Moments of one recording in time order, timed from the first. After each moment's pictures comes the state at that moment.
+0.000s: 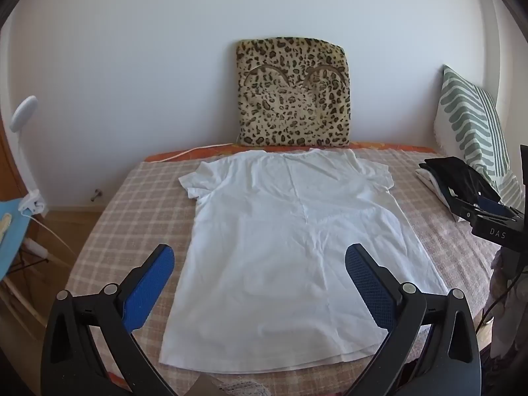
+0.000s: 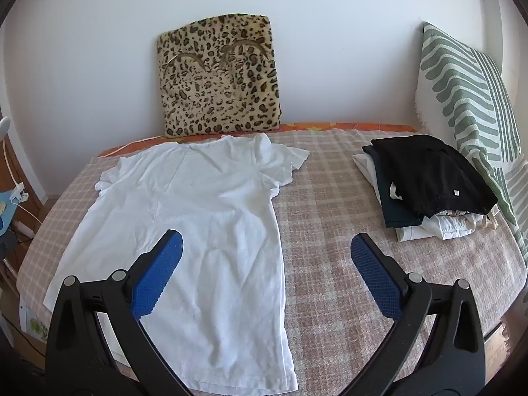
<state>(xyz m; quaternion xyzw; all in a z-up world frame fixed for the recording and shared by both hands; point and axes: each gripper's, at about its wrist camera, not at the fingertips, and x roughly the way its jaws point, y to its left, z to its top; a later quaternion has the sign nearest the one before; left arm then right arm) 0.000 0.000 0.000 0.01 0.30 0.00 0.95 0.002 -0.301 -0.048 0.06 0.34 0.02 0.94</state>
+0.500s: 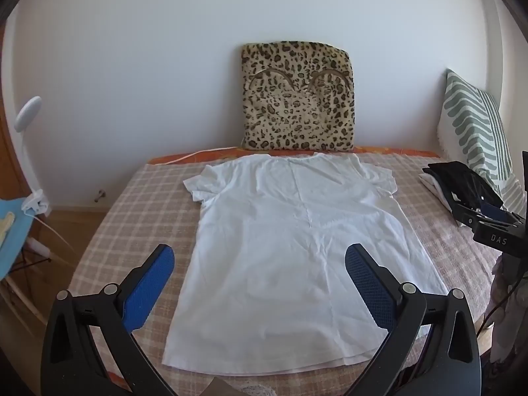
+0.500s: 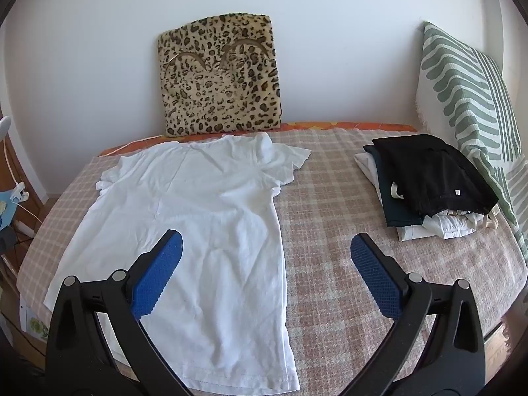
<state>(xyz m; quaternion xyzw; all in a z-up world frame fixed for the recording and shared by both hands) -0.001 -0.001 0.002 0.01 0.30 0.01 0.95 0.001 -0.300 -0.048 0.06 0.34 0.02 0.94</state>
